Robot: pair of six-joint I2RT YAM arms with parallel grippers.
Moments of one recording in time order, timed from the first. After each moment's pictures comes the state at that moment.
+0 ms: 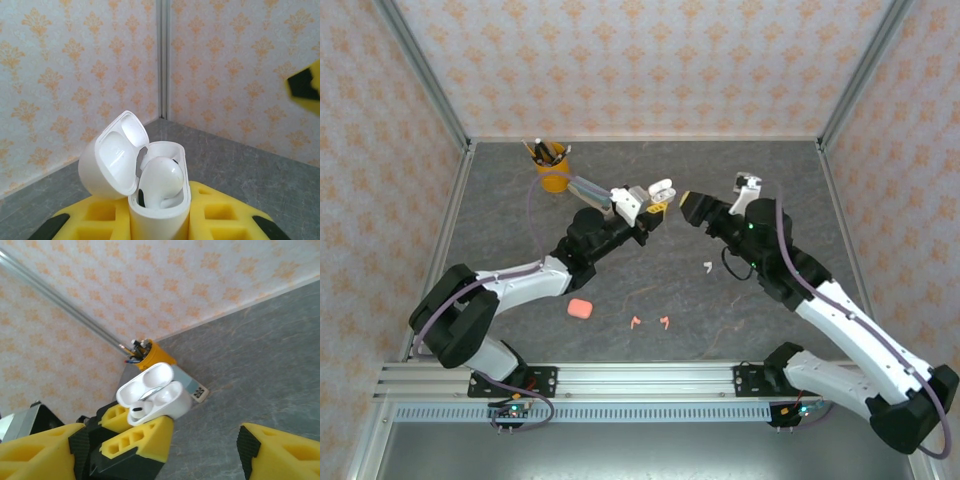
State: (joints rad) left arm -0.66 1.50 0.76 0.79 0.14 0.01; right arm 0.63 0.92 0.95 -0.28 0.08 0.74
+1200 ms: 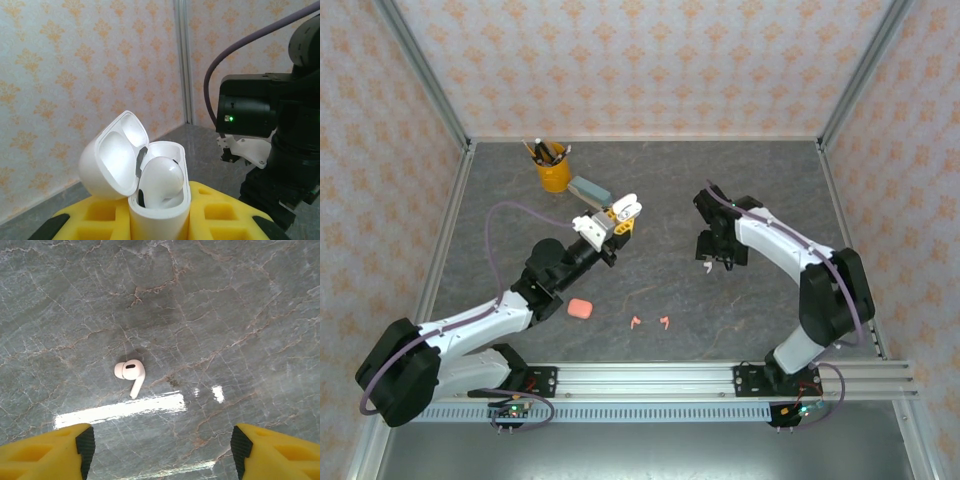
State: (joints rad) left arm -0.66 1.11 0.49 0.73 0.05 0.12; right arm 0.46 1.61 1.17 -1.00 0.12 0.61
